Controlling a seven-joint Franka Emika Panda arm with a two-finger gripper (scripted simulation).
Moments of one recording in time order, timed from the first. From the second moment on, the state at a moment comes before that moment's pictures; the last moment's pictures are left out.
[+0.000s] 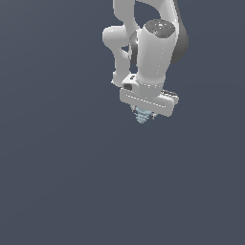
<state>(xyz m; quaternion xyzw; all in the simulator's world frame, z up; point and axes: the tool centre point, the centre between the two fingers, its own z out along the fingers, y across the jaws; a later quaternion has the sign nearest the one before) -0.041 0.085 0.235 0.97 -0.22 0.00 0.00</state>
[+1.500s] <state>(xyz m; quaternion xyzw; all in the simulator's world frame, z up) -0.070 0.174 0.490 0.97 -0.22 0.00 0.00</state>
